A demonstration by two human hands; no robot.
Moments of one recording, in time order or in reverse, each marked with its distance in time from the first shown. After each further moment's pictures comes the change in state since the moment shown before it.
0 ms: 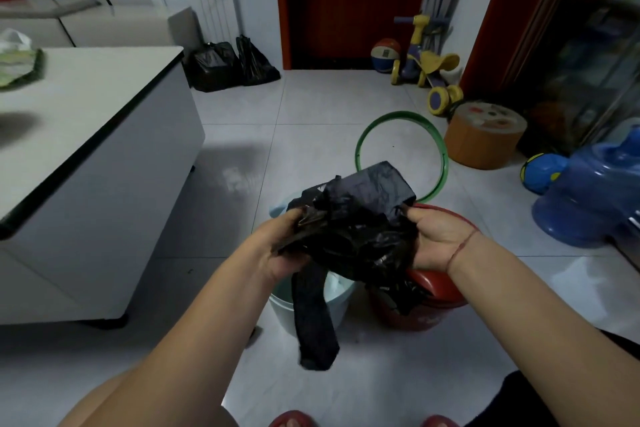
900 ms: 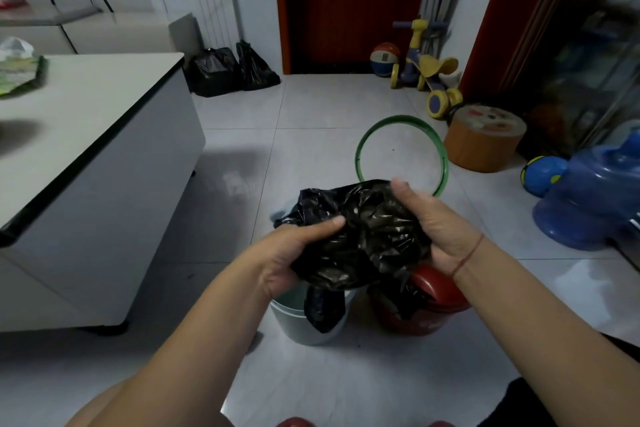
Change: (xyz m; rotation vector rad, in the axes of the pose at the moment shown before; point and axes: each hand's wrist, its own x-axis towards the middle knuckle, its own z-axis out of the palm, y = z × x) left_hand -0.004 -0.006 -0.006 0.293 -0.228 0.038; right_hand -0.016 -0.004 0.005 -0.134 -0.334 -0.411
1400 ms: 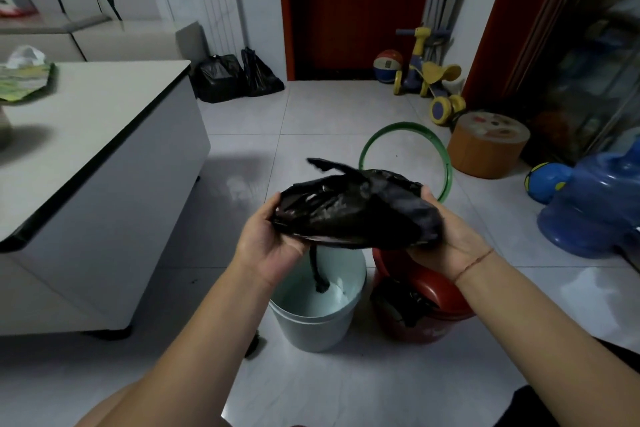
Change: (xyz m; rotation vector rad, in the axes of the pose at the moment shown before) left_hand 0.009 0.018 -0.017 -0.656 -0.055 0.195; right_hand 0.007 0.000 -0.015 0.411 0.104 0.230
